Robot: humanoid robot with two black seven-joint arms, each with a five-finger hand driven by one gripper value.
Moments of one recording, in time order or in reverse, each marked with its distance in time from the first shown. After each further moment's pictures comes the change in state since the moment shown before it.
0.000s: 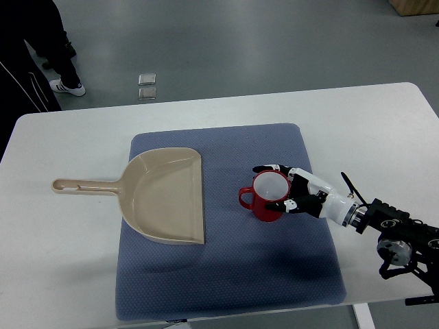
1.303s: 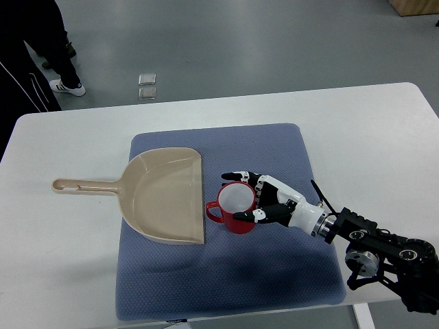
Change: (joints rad) left arm 0.000 0.000 0.000 -0.001 0.000 0.000 0.000; right arm -0.017 0.103 -0.018 0.081 -0.024 -0.099 0.000
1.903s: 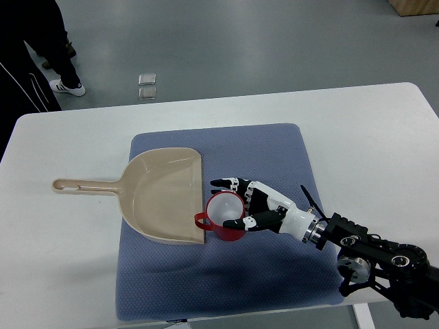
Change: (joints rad) left arm 0.000 0.000 0.000 0.001 0.000 0.000 0.000; right arm -0.012 0.027 -0.015 0.022 -0.019 -0.021 0.000
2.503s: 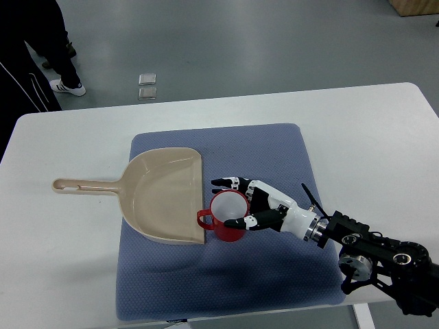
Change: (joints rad) left arm -0.001 0.000 0.000 -0.001 0.000 0.000 0.000; right arm 0.014 -0.018 -0.006 0.005 0.001 0.011 0.000
